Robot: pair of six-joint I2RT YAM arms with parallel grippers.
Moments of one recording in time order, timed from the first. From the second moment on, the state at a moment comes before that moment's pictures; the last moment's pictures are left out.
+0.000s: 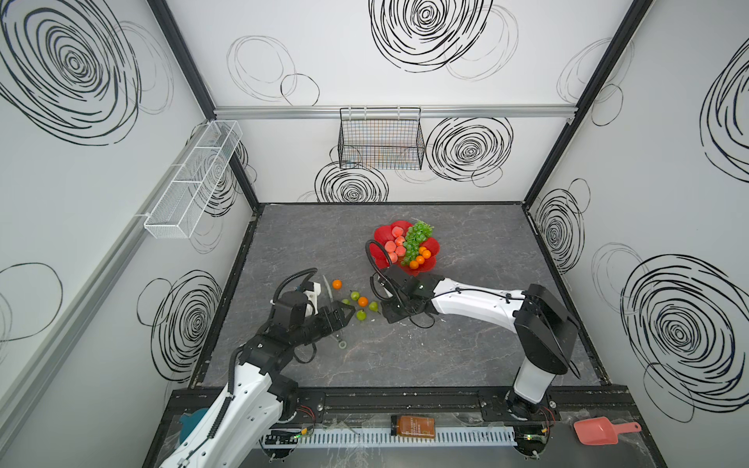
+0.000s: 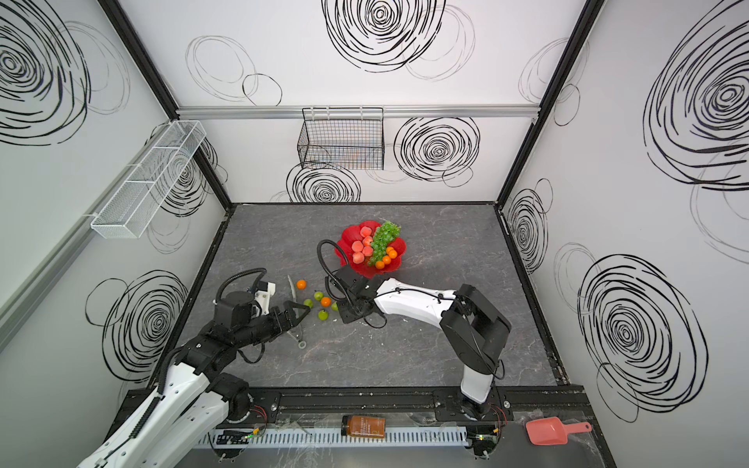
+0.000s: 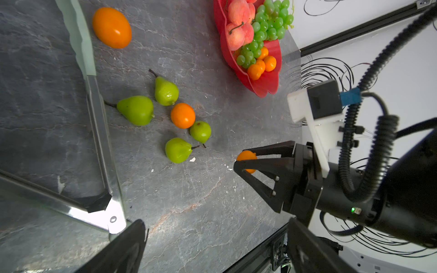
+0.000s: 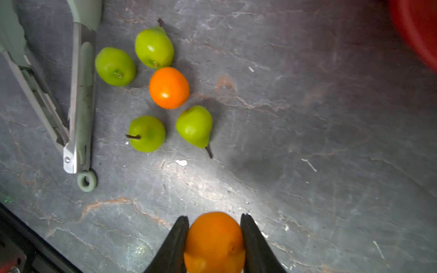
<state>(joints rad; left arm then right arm) -0.33 0.64 0.44 -0.48 0.40 -0.83 0.92 1.75 1.18 -0.57 -0.01 0.51</state>
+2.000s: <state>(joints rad) -0.53 1.43 0.88 0.05 0.33 -0.73 0.42 2.01 1.53 -0.67 -0.04 0.26</state>
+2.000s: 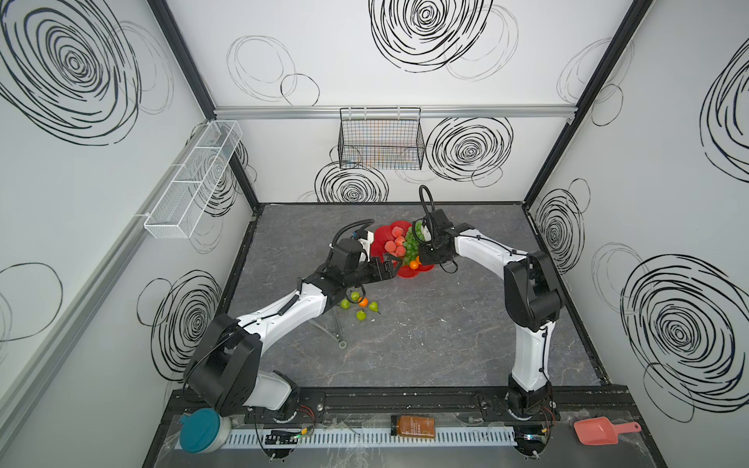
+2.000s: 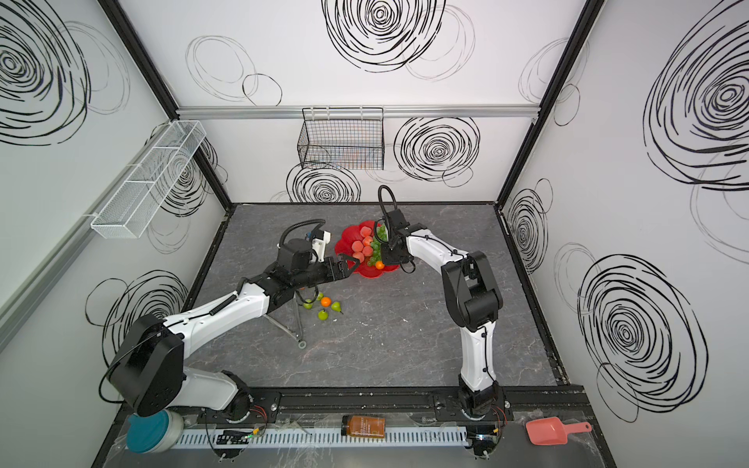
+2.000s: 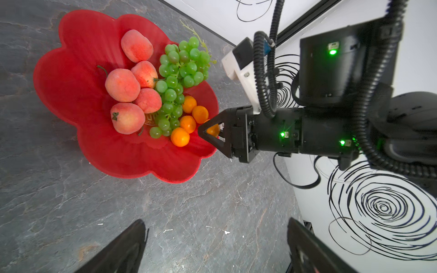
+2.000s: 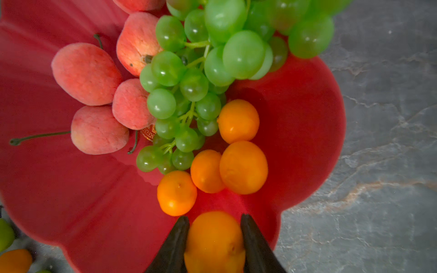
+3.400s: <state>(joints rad) -0.59 1.02 0.76 -0.21 0.20 -0.66 0.46 1.81 1.43 -0.65 -0.04 0.30</state>
